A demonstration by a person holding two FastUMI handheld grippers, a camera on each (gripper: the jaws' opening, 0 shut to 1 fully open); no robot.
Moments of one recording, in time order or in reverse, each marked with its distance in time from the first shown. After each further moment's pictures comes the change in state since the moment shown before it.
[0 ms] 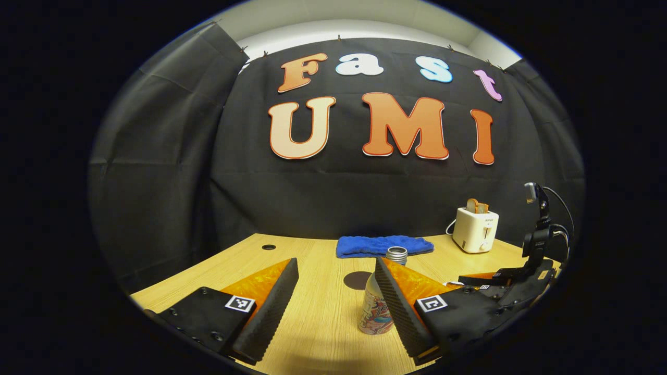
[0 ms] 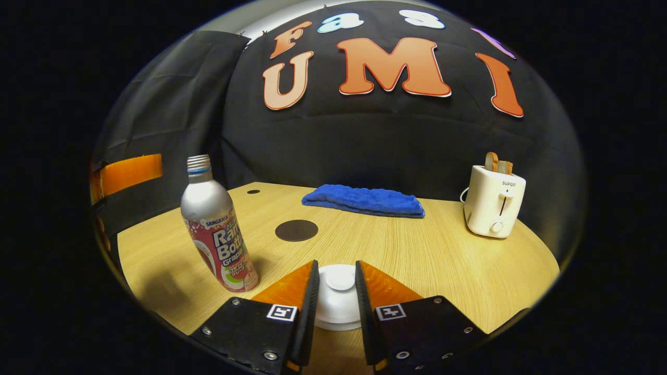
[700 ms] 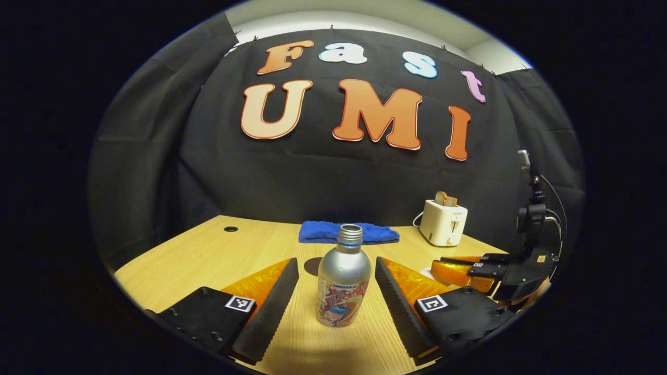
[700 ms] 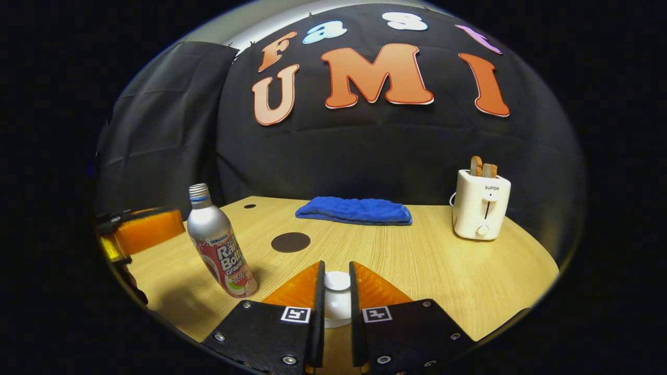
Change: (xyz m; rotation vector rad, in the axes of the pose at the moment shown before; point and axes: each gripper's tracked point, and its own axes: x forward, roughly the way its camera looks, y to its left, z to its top) left arm 0.006 -0.055 -0.038 -0.067 0.083 -0.180; right arm -0.030 -0.029 0.025 0.066 -0.058 -0.022
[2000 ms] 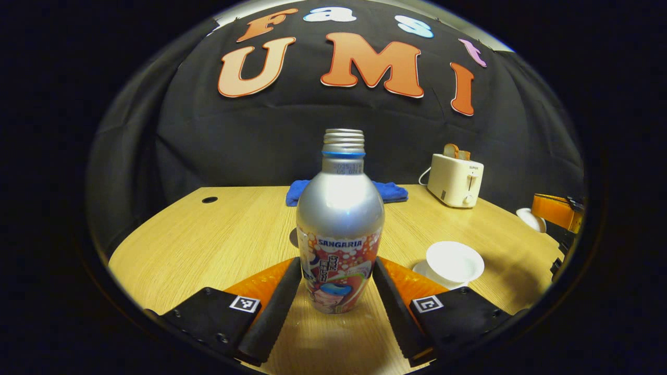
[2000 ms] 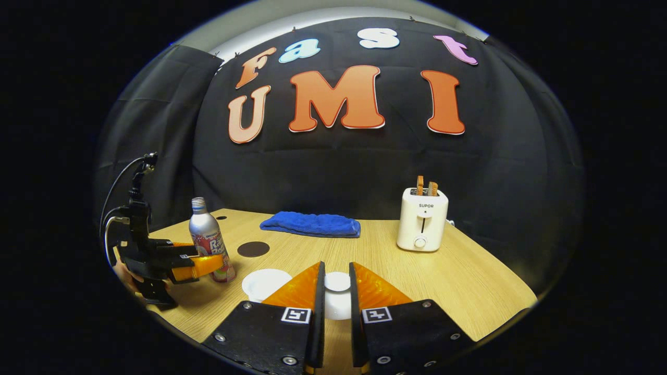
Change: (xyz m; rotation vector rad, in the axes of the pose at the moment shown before) left arm 0.081 0.001 -0.078 0.077 0.205 0.002; right arm -0.065 -0.080 0.020 -0.024 -0.081 -0.161
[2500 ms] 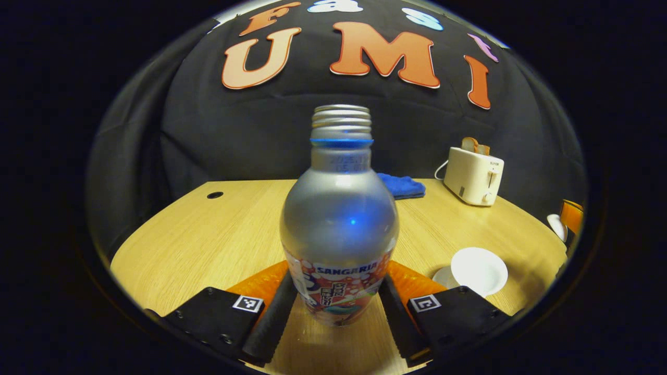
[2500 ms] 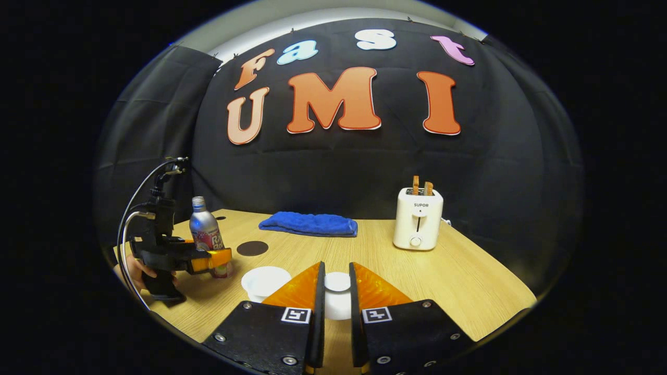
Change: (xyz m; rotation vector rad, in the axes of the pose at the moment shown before) left arm 0.027 0.010 0.002 -0.029 0.028 0.057; right arm -0.011 -0.005 -0.002 0.004 -0.006 -0.012
